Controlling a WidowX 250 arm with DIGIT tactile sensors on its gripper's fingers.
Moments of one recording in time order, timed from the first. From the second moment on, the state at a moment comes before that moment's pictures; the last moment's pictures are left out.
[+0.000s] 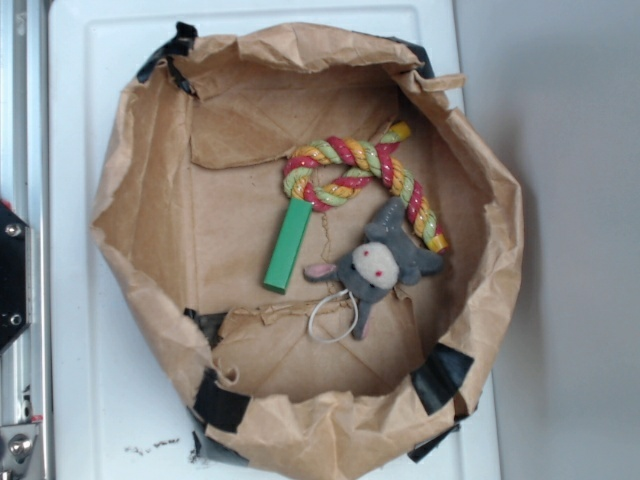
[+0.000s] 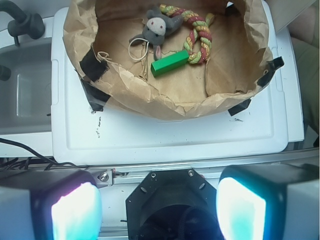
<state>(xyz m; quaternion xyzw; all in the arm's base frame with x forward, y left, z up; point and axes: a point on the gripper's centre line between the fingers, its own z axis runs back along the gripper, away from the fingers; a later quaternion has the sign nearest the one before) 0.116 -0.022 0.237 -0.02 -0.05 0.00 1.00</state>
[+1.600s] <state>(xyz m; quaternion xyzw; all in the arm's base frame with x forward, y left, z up) 0.197 -0.047 0.191 -0.02 -0.01 0.09 1.00</state>
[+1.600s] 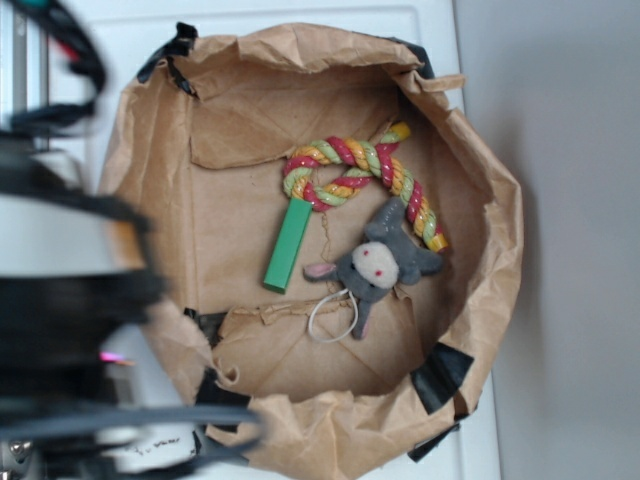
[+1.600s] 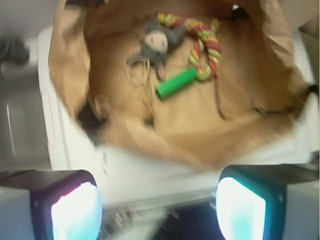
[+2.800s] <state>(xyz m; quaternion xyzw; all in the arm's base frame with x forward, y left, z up) 0.252 -0.029 0.104 -0.04 -0.04 0.24 0.97</state>
